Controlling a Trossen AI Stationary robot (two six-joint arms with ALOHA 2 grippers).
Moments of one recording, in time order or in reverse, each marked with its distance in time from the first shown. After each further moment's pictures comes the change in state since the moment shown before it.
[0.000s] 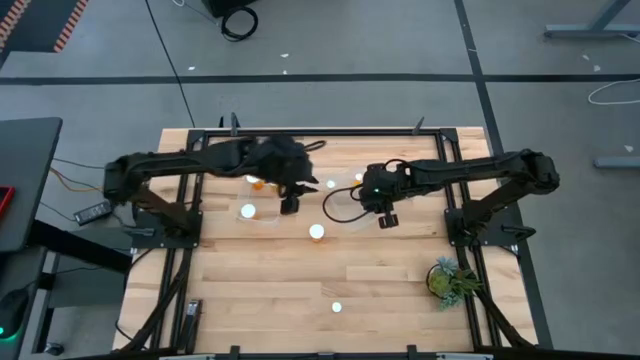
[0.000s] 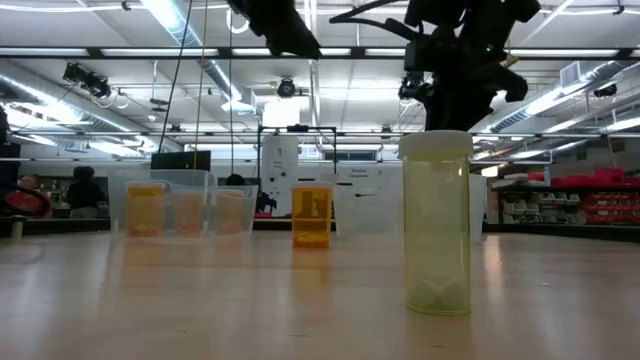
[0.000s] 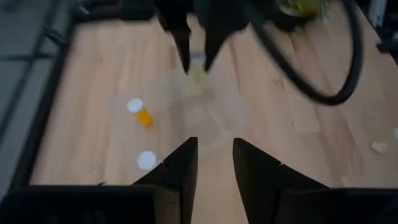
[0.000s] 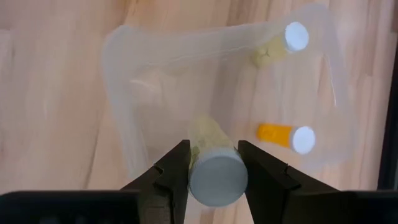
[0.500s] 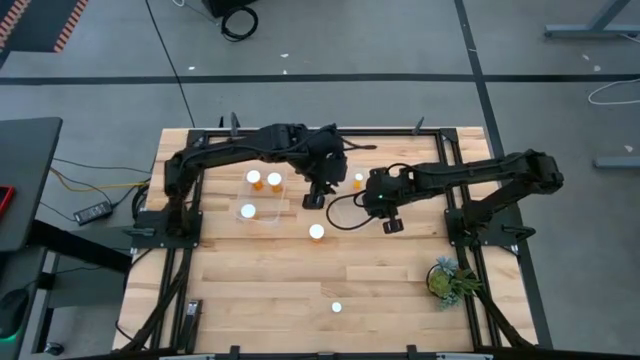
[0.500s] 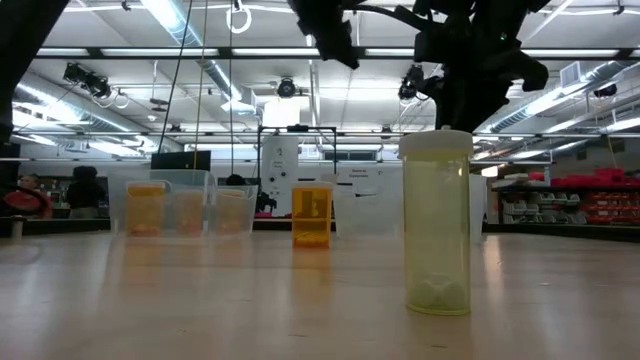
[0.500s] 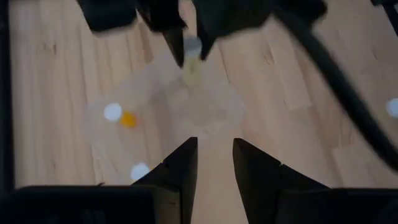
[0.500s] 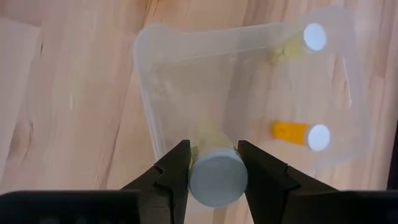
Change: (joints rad) left arm 0.007 0.447 0.673 -0.511 0.075 0.149; right arm 0.051 -0.024 0.000 -0.042 0.000 0.032
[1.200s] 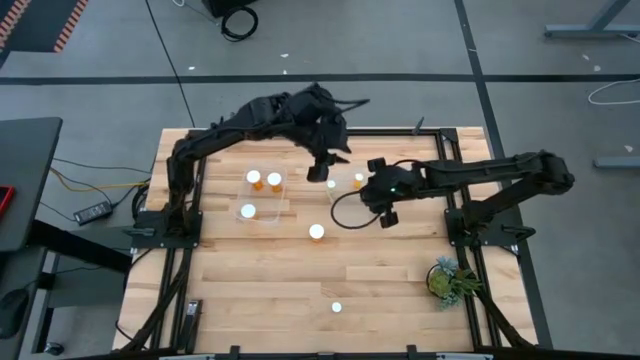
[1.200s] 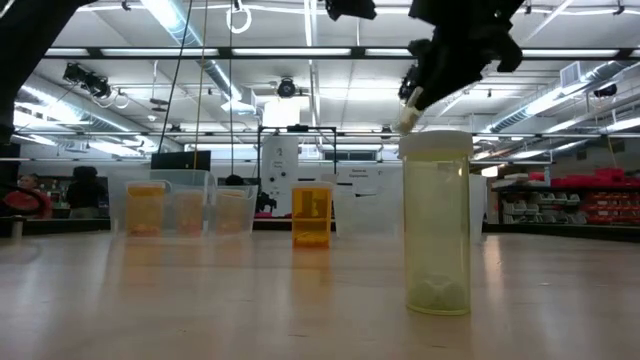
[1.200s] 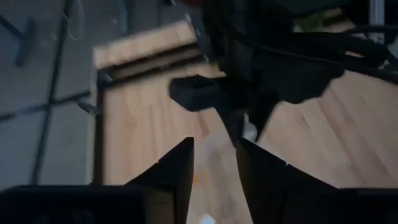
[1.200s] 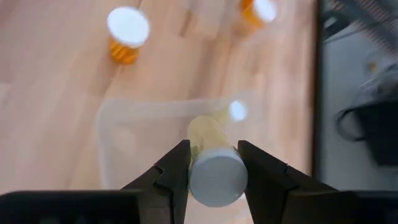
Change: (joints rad) left arm 0.078 0.020 0.270 0.041 0.036 0.091; right arm 0.016 -0.102 0.000 0.185 0.086 -0.158
